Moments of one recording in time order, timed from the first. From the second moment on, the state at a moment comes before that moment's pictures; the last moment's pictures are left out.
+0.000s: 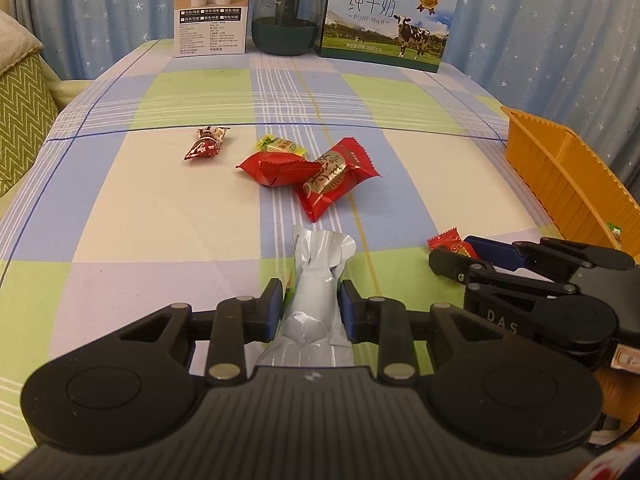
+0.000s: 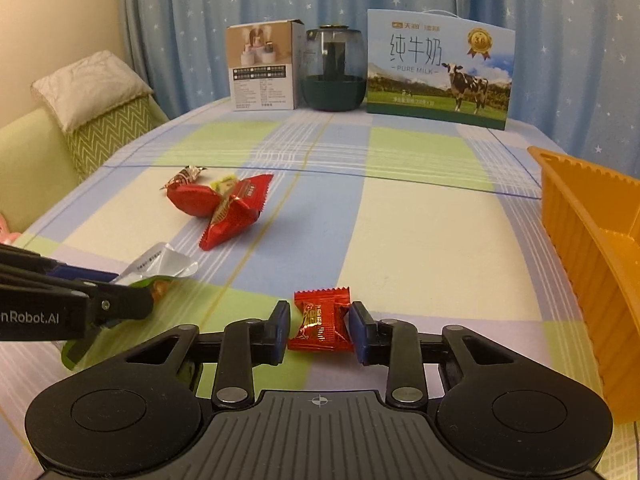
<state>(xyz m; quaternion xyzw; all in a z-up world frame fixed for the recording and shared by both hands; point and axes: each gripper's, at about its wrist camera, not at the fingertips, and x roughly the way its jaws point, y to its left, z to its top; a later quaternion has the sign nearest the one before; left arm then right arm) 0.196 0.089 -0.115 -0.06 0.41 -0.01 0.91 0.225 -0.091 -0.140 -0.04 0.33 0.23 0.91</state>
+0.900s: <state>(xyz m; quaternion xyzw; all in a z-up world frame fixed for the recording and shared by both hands) 0.164 0.046 -0.088 -0.06 0.40 -0.02 0.91 0.179 -0.149 -0.089 0.00 0.32 0.18 0.93</state>
